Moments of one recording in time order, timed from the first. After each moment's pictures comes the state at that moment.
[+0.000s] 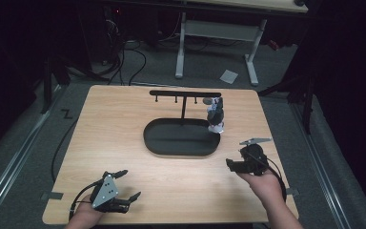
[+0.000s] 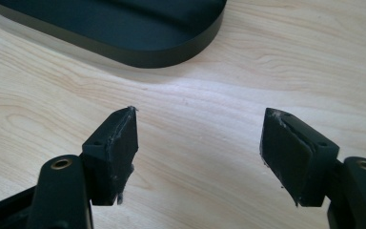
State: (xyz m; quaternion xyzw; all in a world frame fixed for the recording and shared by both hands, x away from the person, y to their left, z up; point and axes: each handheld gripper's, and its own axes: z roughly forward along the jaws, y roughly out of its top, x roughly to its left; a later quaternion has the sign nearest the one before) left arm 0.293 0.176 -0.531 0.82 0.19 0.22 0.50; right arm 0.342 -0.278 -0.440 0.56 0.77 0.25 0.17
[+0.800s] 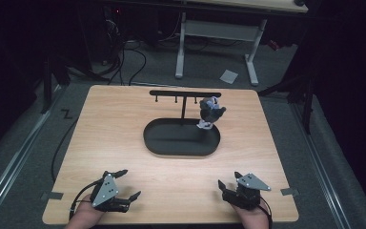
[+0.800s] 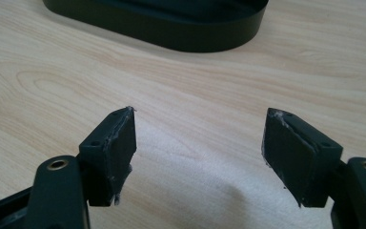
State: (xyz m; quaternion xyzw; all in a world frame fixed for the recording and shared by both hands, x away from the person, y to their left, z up) left arm 0.295 0.176 -0.531 0.82 0.19 0.22 0.49; right arm 0.268 -0.267 -0.521 0.49 0.74 0.38 0.27
